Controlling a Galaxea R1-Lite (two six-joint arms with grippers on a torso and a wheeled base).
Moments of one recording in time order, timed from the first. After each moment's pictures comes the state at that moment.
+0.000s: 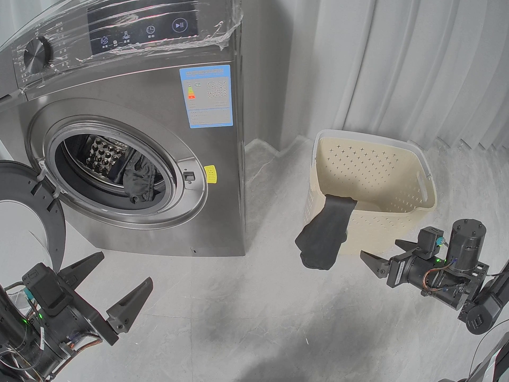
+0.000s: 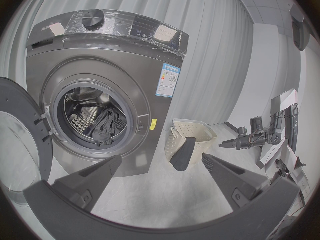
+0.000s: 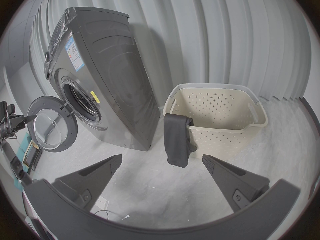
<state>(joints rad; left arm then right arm) -0.72 1.14 -0.04 -1.05 0.30 -0.11 0.39 1.75 -0.22 -1.25 -0.03 0.14</state>
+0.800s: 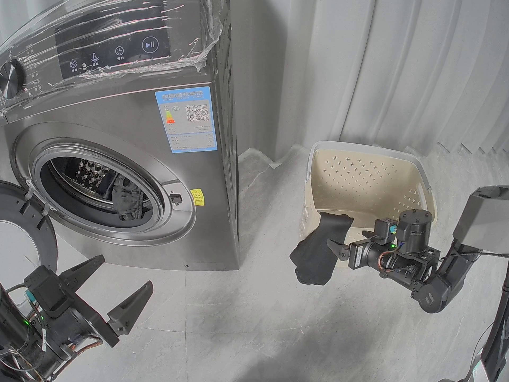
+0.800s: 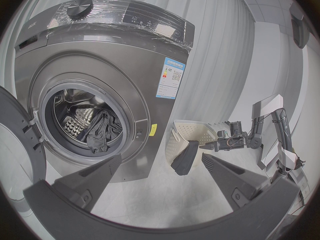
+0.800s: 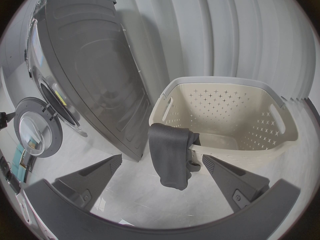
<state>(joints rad) -0.72 1.14 -0.03 -1.05 0.29 -0.11 0.39 2.10 -0.54 -1.27 -0.02 0.14</state>
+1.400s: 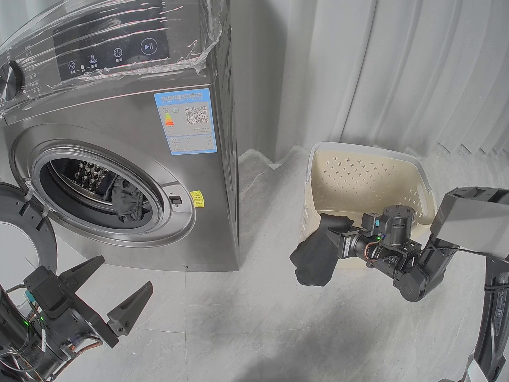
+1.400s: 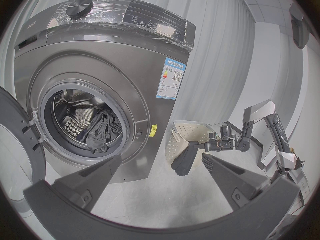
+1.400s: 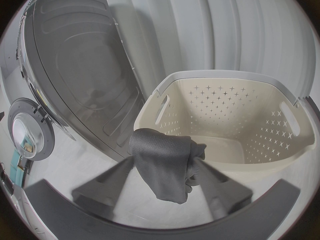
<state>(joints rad) -0.72 1.14 -0.03 -1.05 0.29 -0.11 0.36 2.26 -0.74 -1.25 0.00 0.13</state>
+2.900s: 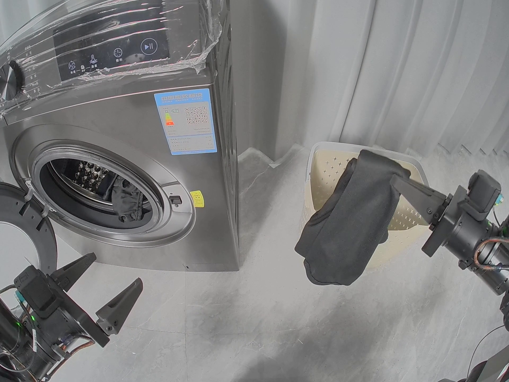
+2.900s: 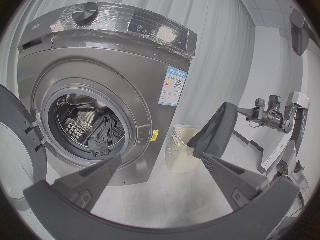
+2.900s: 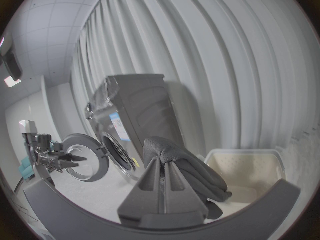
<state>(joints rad) -0.71 1.08 -0.02 -1.05 0.30 -0.11 0.58 1.36 -0.36 -1.19 0.06 0.10</state>
